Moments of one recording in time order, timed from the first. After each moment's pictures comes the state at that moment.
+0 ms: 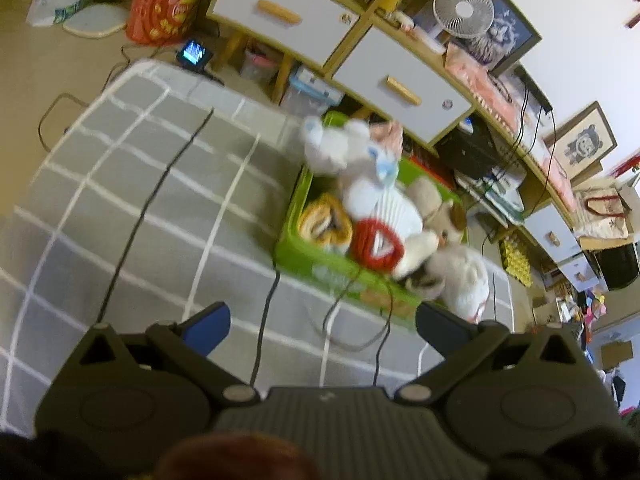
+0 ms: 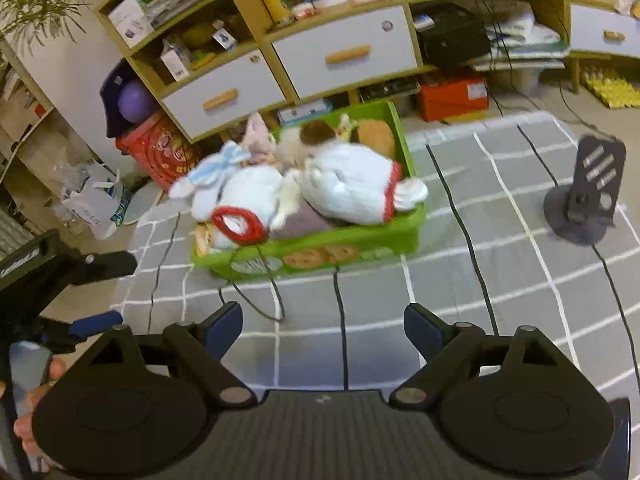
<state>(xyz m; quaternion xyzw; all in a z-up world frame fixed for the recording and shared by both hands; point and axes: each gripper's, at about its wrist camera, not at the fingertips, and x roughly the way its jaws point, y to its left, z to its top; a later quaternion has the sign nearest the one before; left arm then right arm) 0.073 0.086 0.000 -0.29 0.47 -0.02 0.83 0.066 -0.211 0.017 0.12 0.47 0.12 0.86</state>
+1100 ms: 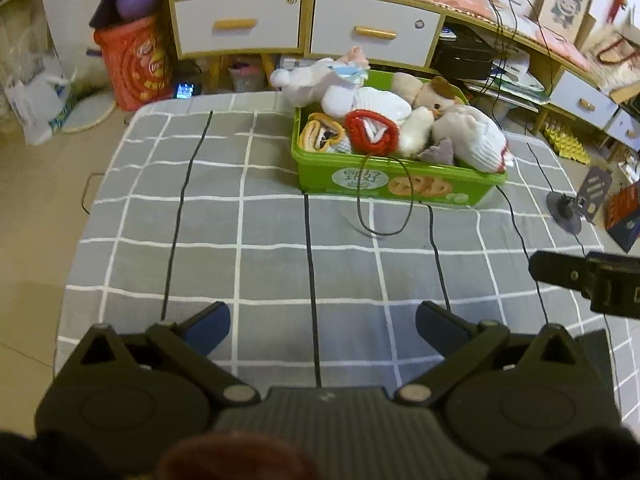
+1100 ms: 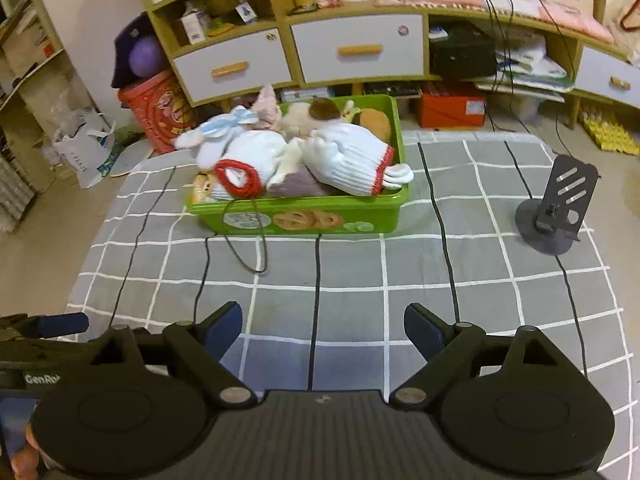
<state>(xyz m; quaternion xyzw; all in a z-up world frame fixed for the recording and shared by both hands) -0.004 0.018 0.012 -0.04 0.50 -0.01 0.87 0.019 -0.204 0.036 0.02 0.46 0.14 0.88</state>
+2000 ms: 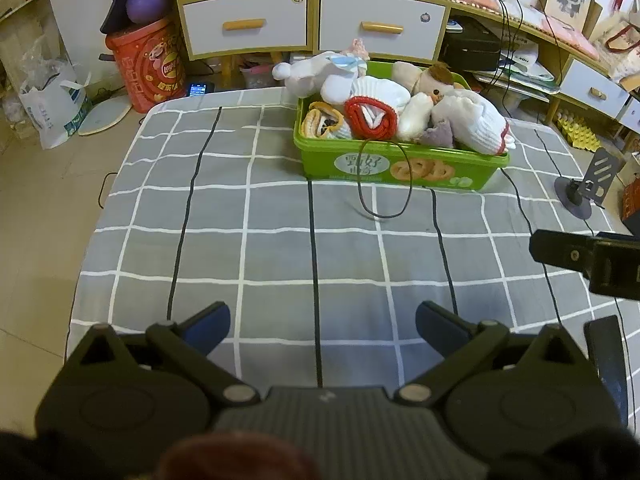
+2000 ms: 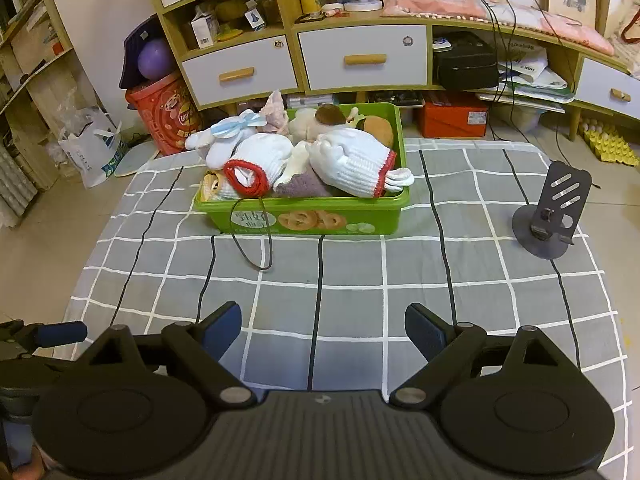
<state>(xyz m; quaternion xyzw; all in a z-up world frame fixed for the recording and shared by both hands) -0.017 0.002 0.010 -0.03 0.50 0.02 0.86 0.011 -0.206 0.038 0.01 0.45 0.14 0.88</state>
